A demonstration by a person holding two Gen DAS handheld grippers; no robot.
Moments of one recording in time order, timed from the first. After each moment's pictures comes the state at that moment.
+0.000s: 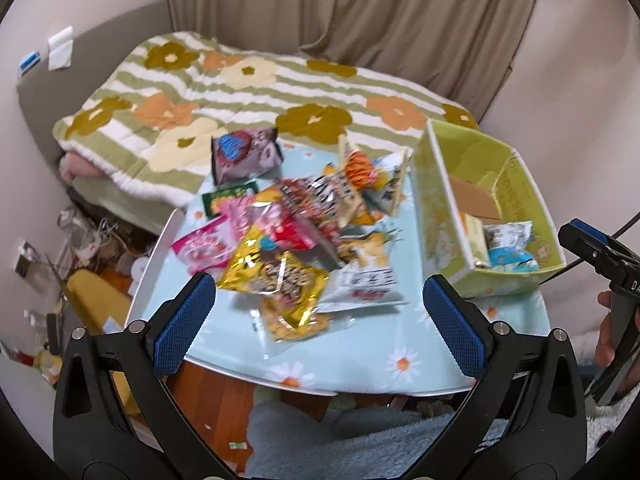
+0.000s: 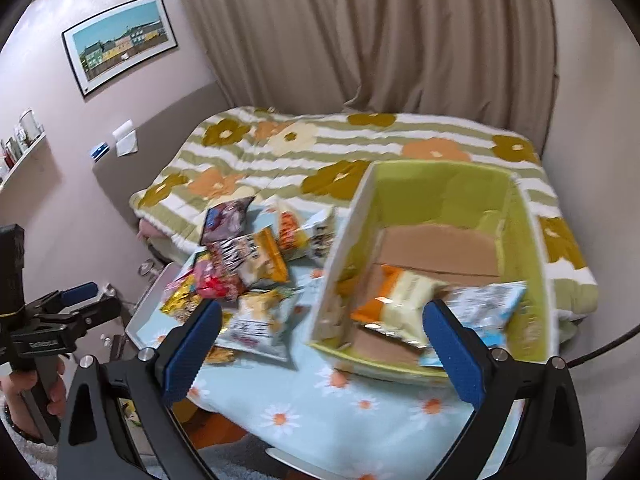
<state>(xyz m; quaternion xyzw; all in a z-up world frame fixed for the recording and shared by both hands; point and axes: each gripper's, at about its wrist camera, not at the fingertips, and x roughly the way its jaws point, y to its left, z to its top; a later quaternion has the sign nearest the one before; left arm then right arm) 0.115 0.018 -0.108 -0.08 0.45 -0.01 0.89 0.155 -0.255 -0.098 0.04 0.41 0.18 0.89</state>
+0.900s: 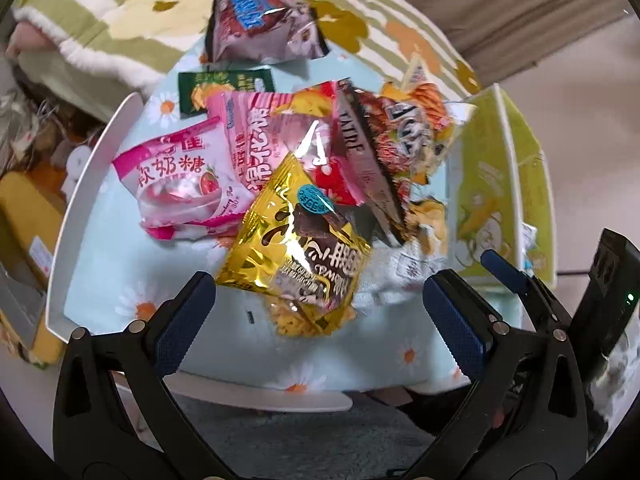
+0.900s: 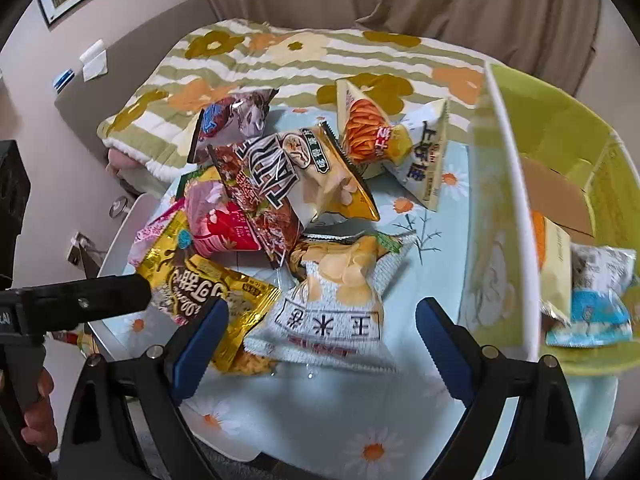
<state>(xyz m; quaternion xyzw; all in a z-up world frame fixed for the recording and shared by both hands) 0.202 0.091 -0.238 -0.24 0.59 -0.07 0.77 0.213 -0.108 -0.219 -0.02 0.53 0.16 0.83</state>
